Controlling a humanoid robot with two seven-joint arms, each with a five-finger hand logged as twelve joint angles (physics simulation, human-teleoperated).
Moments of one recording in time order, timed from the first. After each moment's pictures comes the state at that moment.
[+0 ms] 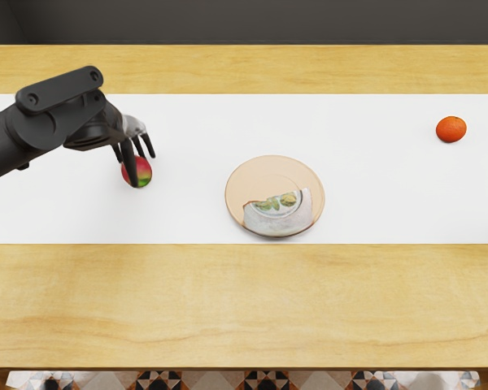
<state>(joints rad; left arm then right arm) -1.36 0.19 0.08 -0.67 0.74 -0.35 0.61 -0.11 0.00 0.58 0.26 -0.22 -0.25 -0.18</state>
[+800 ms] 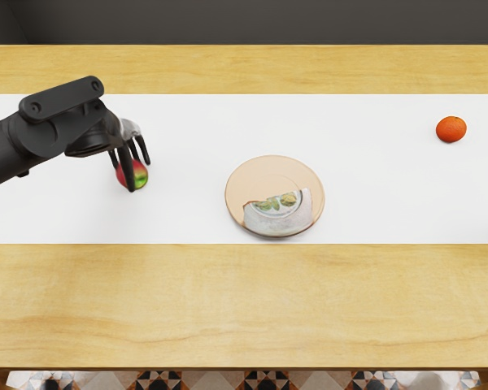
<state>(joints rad) -1.34 0.19 0.10 -0.66 0.74 -0.29 0.61 -0.11 0.00 0.58 0.26 -0.22 -0.25 -0.18</state>
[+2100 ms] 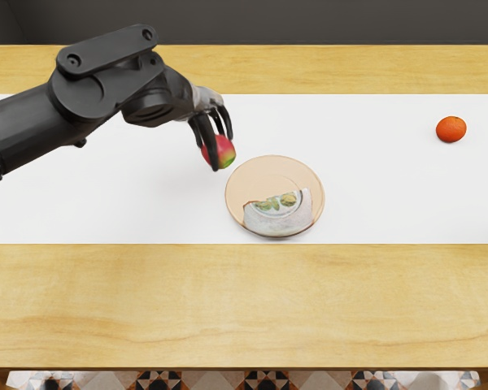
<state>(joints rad) -1.49 0.05 -0.01 -0.70 0.57 -0.31 0.61 -0.11 0.00 0.58 0.26 -0.22 -0.25 -0.18</state>
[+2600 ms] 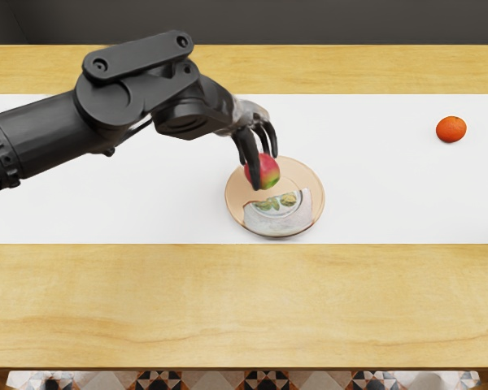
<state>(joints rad) -1.50 0.00 -0.04 -0.80 0.51 -0.31 0.61 -0.11 0.00 0.58 0.26 -0.22 -0.25 -0.18</state>
